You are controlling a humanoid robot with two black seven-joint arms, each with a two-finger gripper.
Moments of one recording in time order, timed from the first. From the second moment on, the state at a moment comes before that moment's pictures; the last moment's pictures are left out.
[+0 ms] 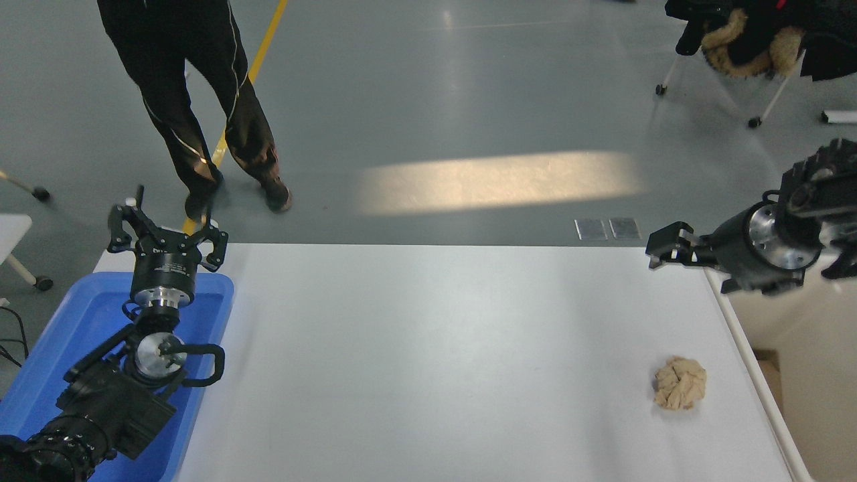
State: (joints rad) left arm -0.61 0.19 -0.97 -0.40 -0.12 -0.54 -0.56; right arm 2.42 -0.40 -1.39 1.68 0.08 0.45 -0.07
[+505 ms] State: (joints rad) left arm -0.61 0.19 -0.97 -0.40 -0.12 -0.54 -0.56; right arm 2.81 -0.38 -1.32 1.74 0.15 0.76 -0.04
